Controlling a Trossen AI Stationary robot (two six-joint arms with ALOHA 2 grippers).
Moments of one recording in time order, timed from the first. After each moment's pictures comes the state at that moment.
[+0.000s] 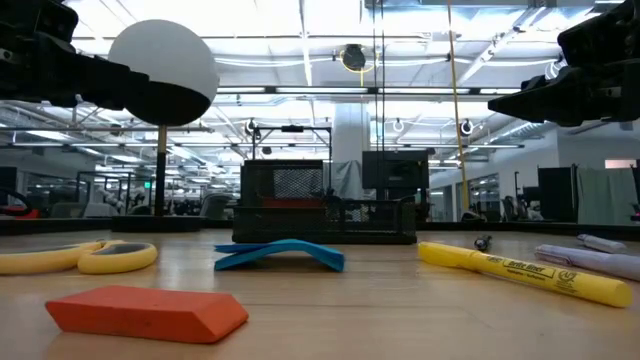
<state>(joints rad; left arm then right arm) -0.20 0.06 0.01 0.06 -0.13 0.21 0.04 0.11 0.01 0.03 0.13 -0.27</state>
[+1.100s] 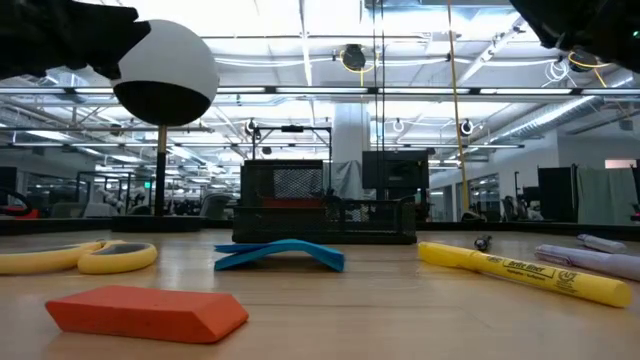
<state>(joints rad) -0.20 0.06 0.01 0.39 -0.25 0.27 0.04 0.11 0.01 0.66 0.13 -0.53</state>
